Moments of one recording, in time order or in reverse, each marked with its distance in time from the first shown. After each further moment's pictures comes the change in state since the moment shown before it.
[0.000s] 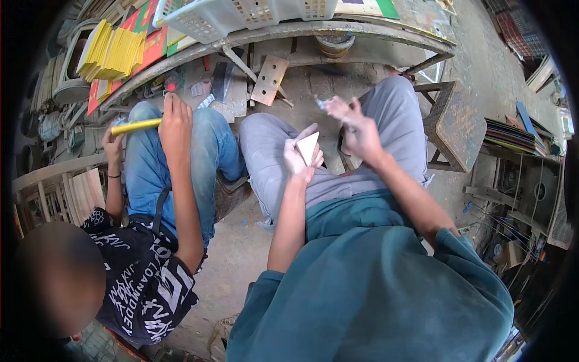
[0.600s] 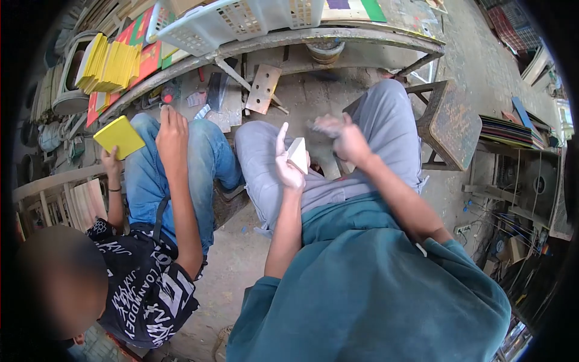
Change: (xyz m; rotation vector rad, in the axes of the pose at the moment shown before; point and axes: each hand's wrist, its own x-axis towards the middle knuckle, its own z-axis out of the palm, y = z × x) left_hand 0.004 -0.005 -0.017 0.257 -0.168 0.521; right_hand -0.007 0.005 0.004 -0.179 -0.203 0.123
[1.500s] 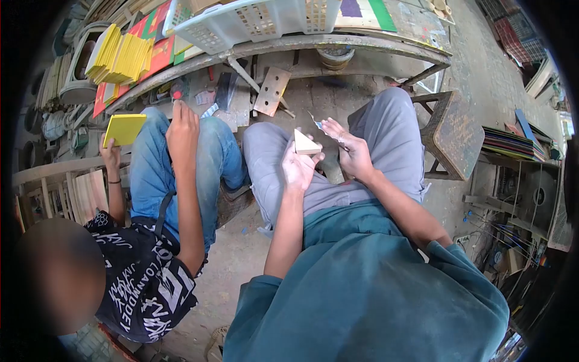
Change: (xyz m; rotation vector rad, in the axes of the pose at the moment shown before) left_hand 0.002 0.013 0.023 -0.251 0.216 -0.238; right_hand -0.008 -0.014 0.014 0.420 0.252 -0.110
